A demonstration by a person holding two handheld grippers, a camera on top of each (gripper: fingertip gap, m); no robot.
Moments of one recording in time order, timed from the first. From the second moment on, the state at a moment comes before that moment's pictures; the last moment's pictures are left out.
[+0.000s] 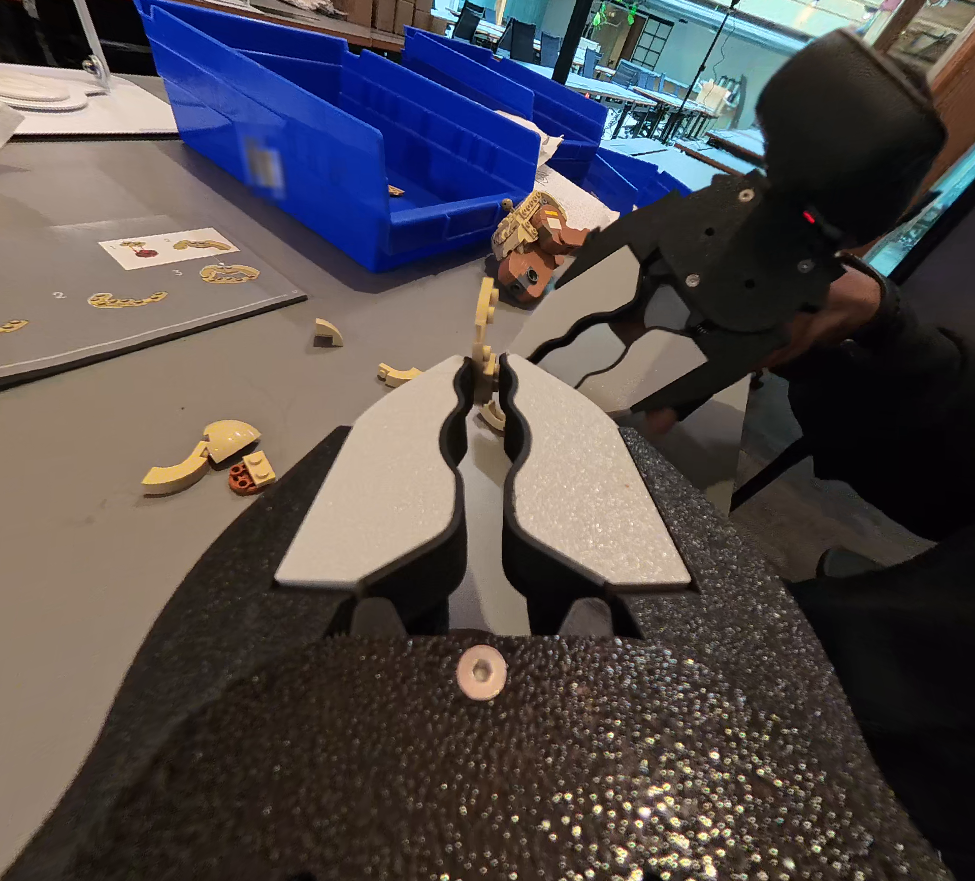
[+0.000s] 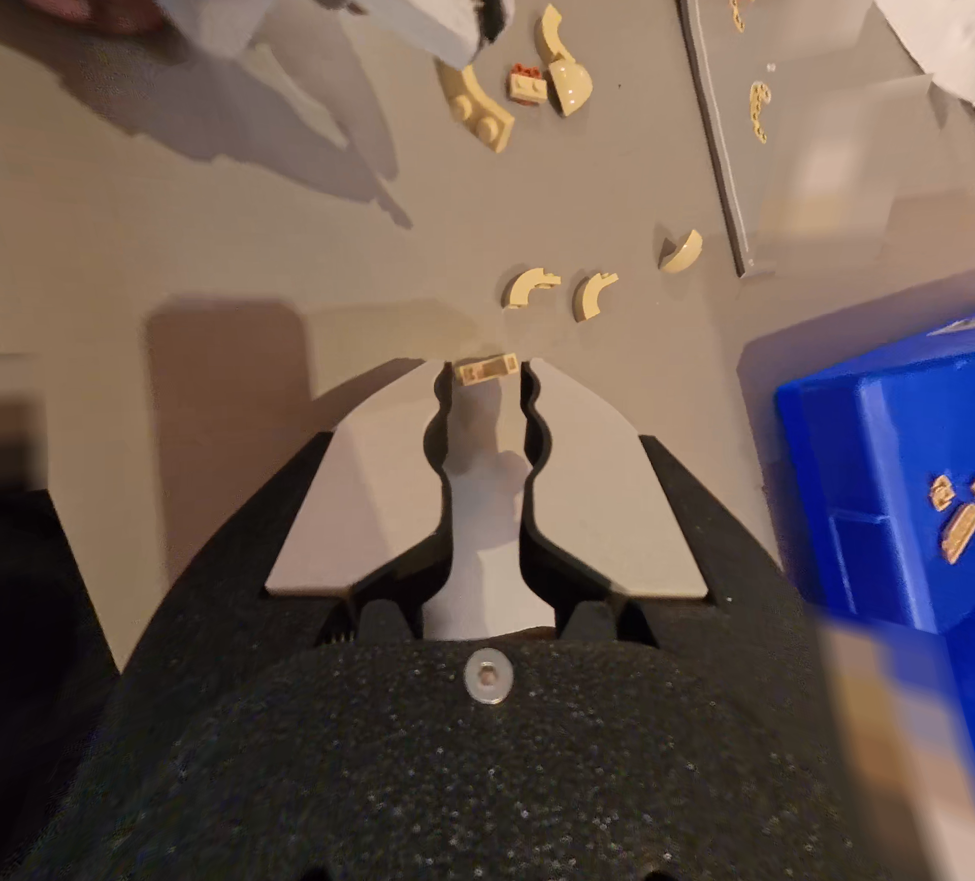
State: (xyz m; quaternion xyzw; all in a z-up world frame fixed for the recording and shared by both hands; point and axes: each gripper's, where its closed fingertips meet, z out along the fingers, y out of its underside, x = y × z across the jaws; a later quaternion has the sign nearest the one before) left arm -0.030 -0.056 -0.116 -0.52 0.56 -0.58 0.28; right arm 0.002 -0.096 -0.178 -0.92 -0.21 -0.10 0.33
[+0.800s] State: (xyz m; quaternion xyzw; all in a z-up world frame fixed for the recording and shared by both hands) left arm -0.033 -0.049 -0.112 -0.52 0.54 -0.60 0.27; right arm -0.001 -0.099 -0.193 -0.91 -0.34 -0.08 0.21
